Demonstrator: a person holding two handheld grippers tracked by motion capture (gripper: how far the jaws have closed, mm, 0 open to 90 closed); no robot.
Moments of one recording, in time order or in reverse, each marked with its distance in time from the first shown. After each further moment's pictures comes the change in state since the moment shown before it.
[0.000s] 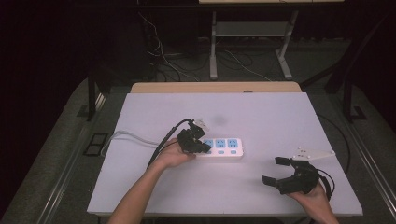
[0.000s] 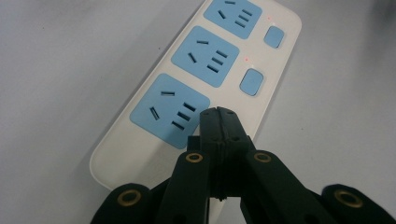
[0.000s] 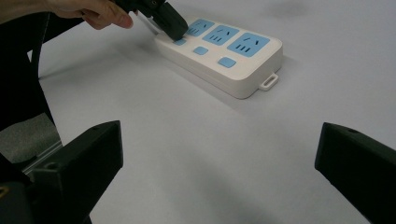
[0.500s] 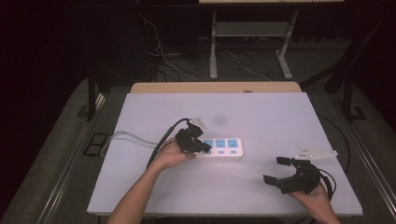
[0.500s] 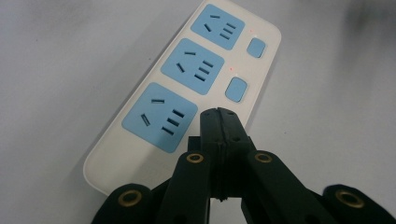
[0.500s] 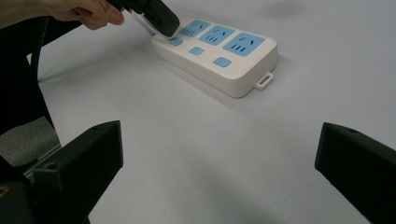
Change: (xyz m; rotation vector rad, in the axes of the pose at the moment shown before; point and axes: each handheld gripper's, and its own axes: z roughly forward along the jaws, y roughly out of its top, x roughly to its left) left arm -0.002 0.002 -0.007 -0.033 -0.041 0.013; right arm -0.004 -0.001 -0.002 -0.006 -0.001 0.012
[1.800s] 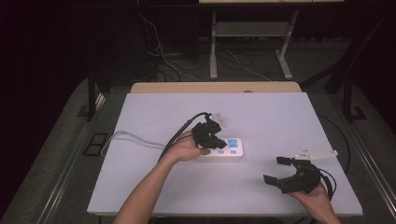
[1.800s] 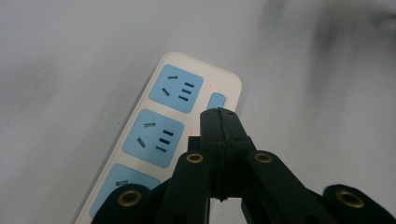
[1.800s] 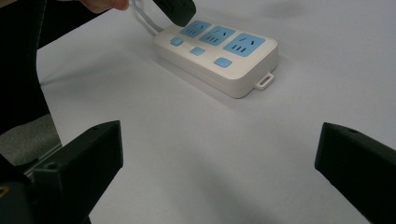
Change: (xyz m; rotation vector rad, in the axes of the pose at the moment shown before) left arm -0.024 0.047 0.011 0.030 -0.020 0.127; right arm 0.000 0.000 0.000 -0.001 0.003 -0.004
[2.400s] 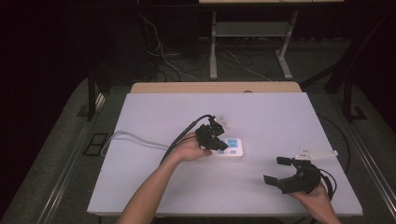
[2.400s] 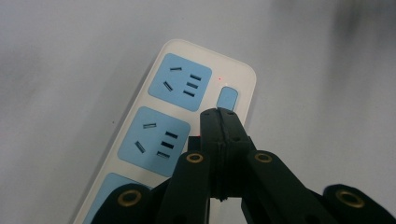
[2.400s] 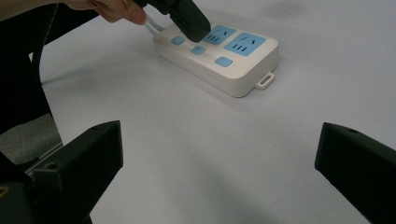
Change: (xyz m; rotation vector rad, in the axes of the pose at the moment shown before) left arm 0.006 -0.002 0.021 0.051 -0.004 0.010; right arm 0.000 0.000 -0.001 0.003 0.003 -0.002
